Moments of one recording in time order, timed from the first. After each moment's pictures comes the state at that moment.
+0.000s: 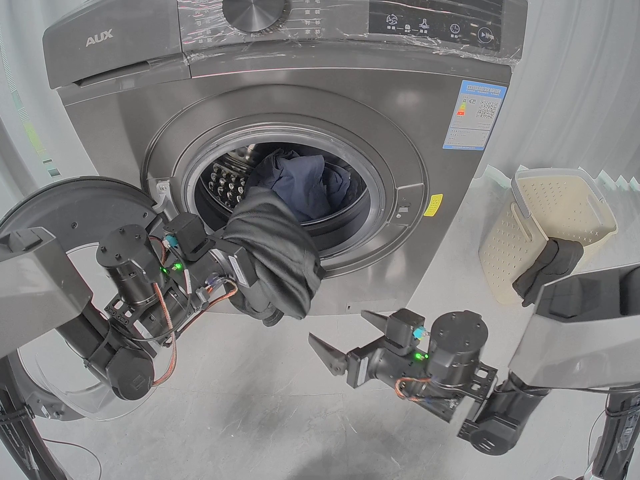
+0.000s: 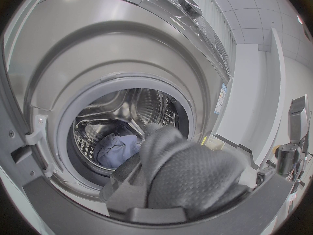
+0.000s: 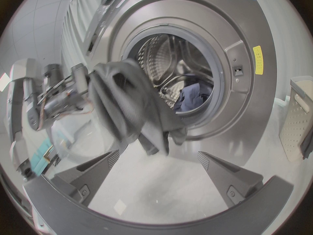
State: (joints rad) left arm -0.43 1.99 -0.63 -1.56 -0.13 -0.11; right arm 0.80 2.21 -0.60 -1.52 -0.12 0.20
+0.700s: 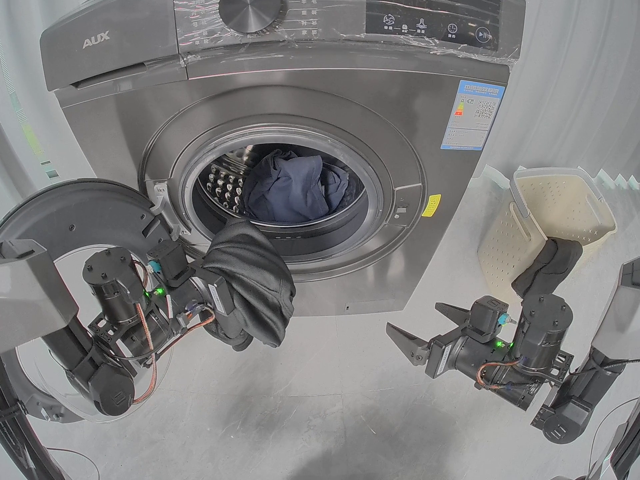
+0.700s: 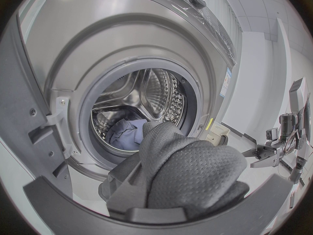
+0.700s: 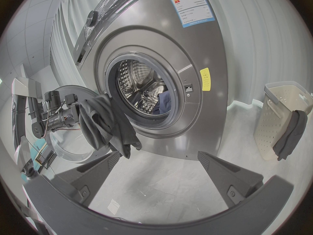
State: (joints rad) left arm -0.38 1.95 -0.47 -1.55 -0.13 -0.07; right arm 0.65 1.95 -0.29 -1.52 -0.09 0.19
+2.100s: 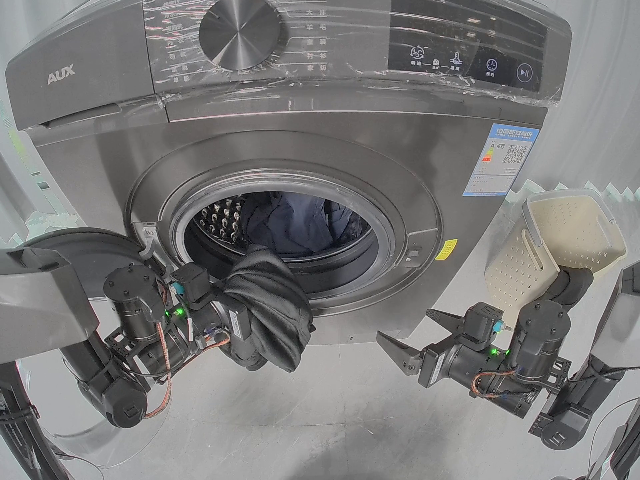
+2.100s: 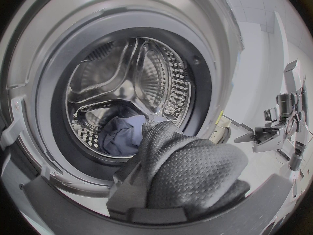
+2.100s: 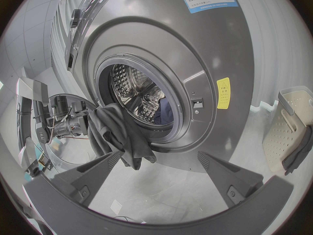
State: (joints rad) left arm -0.44 2.01 -0.44 -1.55 -0.13 0.00; right arm 0.70 1.95 -0.29 -1.52 -0.09 0.21
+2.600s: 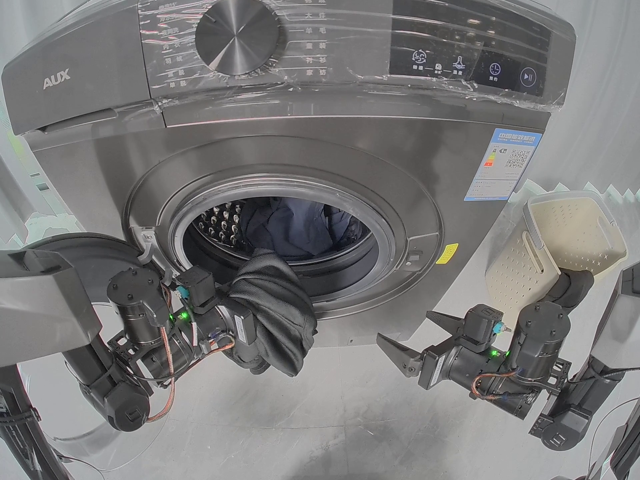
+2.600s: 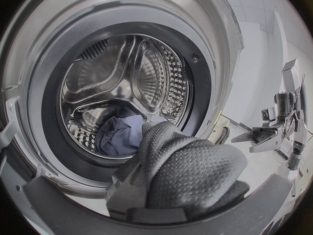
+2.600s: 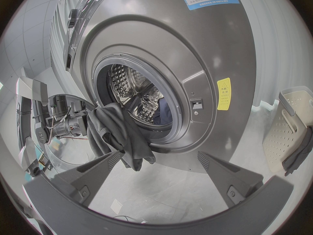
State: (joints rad) left arm -0.46 2.01 -0.43 -1.55 -0.13 0.00; right arm 0.70 1.95 -0.28 -1.52 -0.09 0.21
